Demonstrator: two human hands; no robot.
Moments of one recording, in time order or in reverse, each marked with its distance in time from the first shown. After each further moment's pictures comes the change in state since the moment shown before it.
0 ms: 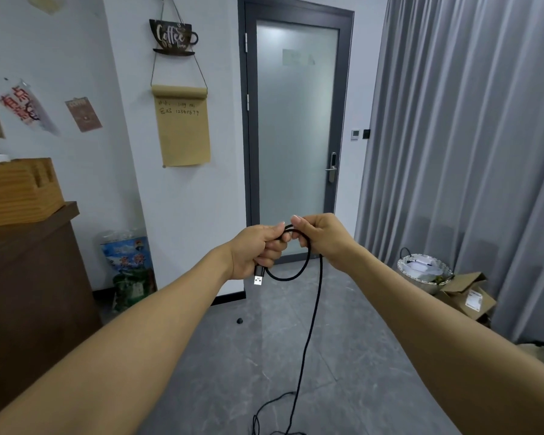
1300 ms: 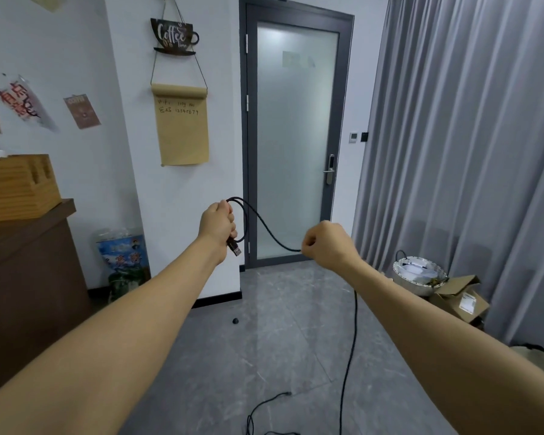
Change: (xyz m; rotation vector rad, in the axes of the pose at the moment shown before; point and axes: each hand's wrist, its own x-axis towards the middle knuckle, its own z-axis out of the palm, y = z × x) left_hand 0.007 0.005 -0.036 -0.211 0.739 0.235; right_hand 0.000 0.014 -0.005 -0.717 0.109 0.020
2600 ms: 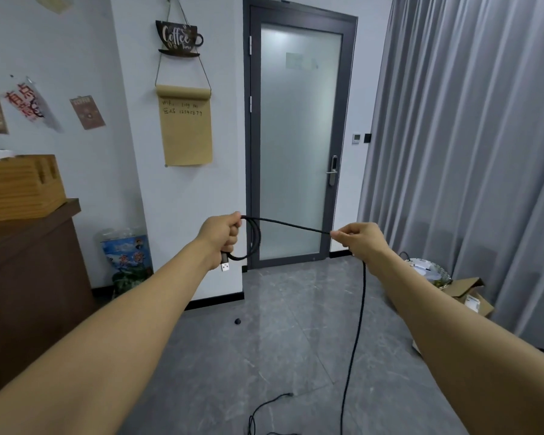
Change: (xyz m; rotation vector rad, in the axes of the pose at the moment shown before) left_hand -0.005 -0.001 -0.018 0.150 -0.167 -0.142; right_hand 0.001 0.044 -0.022 0.561 0.092 0.291
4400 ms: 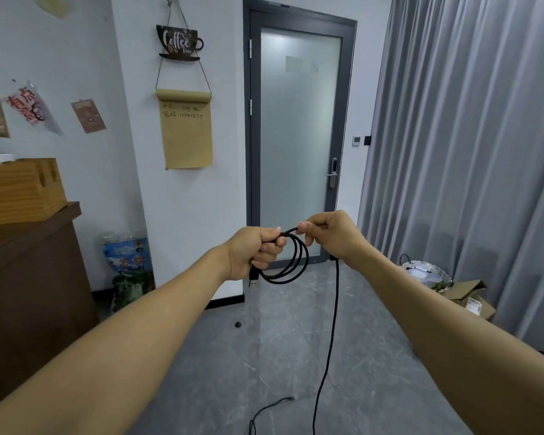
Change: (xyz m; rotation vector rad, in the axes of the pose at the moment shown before) left_hand -0.023 0.003 0.036 0.087 -0.532 -0.128; right_hand -0.016 -0.040 0.024 0.000 -0.240 -0.324
